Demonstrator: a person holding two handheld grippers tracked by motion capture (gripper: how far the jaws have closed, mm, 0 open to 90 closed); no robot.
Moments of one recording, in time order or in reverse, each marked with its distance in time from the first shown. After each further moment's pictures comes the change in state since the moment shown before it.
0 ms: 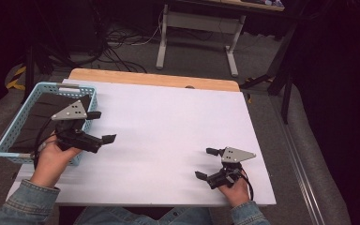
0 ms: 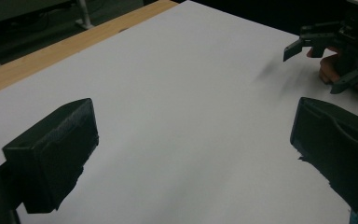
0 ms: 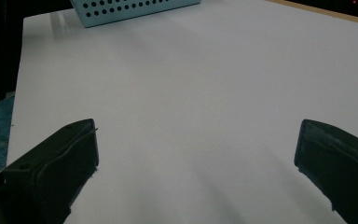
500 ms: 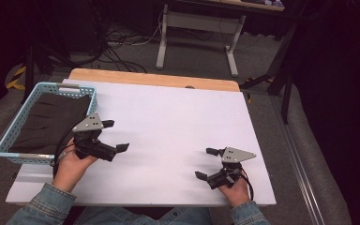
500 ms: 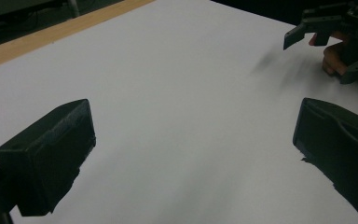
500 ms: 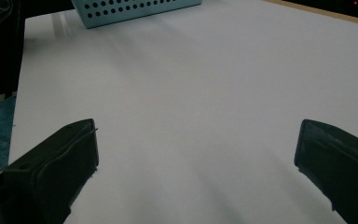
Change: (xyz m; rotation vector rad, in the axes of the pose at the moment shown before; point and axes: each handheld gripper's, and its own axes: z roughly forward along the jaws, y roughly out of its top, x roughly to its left) left arm -0.012 -0.025 0.038 -0.006 -0.013 -0.010; right arm 0.000 0.000 0.000 -0.004 0.005 -0.002
